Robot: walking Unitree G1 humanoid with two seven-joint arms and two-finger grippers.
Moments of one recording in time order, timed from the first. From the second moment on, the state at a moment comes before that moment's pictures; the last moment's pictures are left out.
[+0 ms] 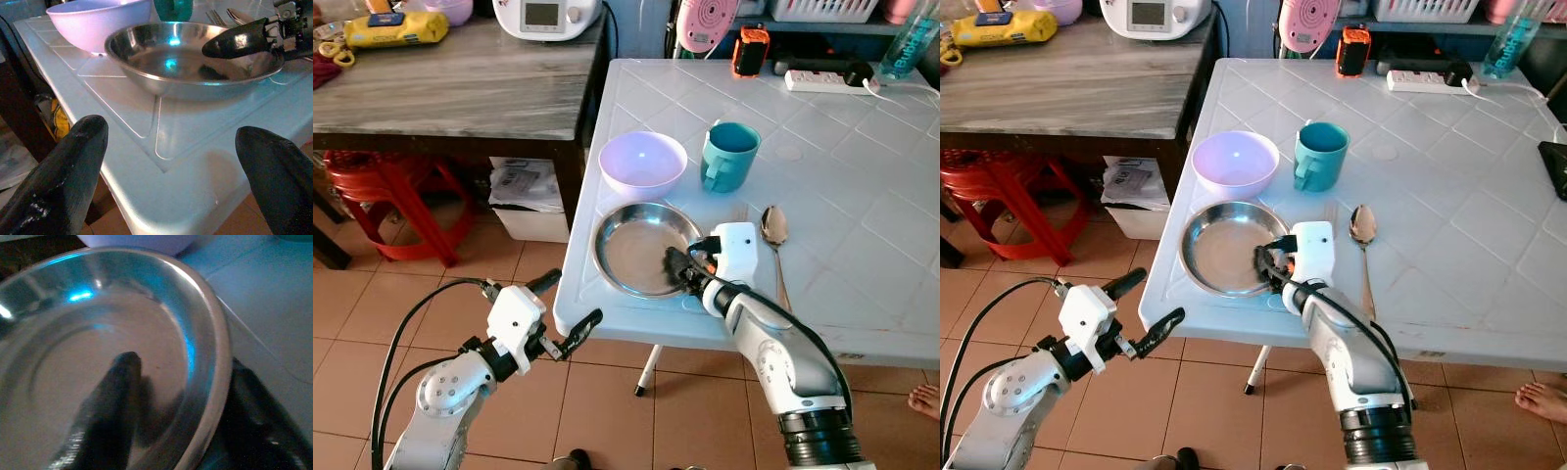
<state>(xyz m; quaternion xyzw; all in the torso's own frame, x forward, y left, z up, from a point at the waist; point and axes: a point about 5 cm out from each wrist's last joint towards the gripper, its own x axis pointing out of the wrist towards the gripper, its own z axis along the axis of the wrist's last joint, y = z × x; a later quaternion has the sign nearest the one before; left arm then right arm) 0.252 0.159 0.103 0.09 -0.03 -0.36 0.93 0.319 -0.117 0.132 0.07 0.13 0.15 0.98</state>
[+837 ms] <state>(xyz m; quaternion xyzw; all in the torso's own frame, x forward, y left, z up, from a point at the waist) 0.254 0.163 0.092 0.09 -0.03 -0.36 0.93 0.321 -0.124 0.132 0.14 0.16 0.12 0.97</state>
